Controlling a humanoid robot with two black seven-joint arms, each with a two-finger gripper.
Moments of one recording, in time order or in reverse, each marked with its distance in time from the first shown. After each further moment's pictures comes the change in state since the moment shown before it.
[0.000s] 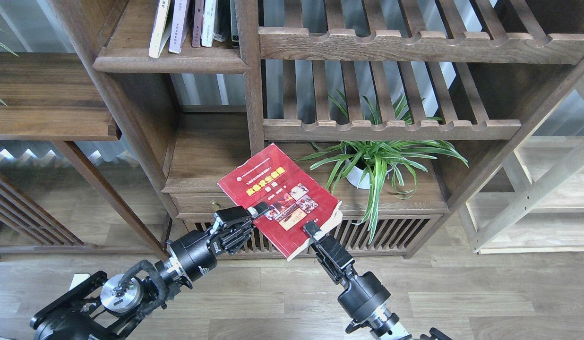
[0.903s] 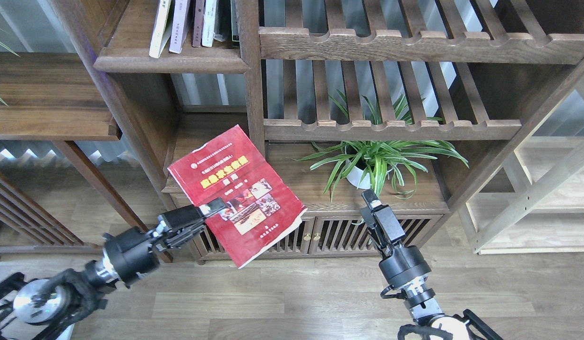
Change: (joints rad) left arm 0.162 0.327 -0.165 -0.400 0.143 0.000 0.000; right arm 0.007 -0.007 0.234 -0.058 0.007 0.000 0.005
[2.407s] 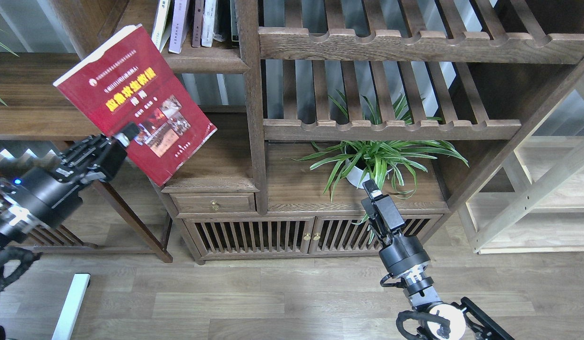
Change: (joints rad) left arm 0.083 -0.256 -0.759 -0.206 0.925 0.000 -0.009; right arm 0.064 0.012 0.007 -0.056 0.014 0.000 0.003
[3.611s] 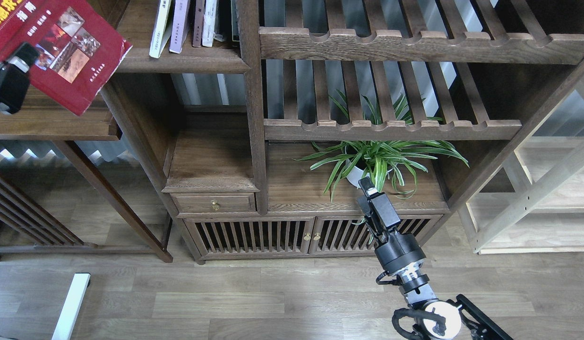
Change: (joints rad) left arm -0.193 0.084 -0.217 0.074 0.013 0.000 0.009; right arm 0.015 0.010 -0.008 -0.005 -0.001 0.000 -0.002
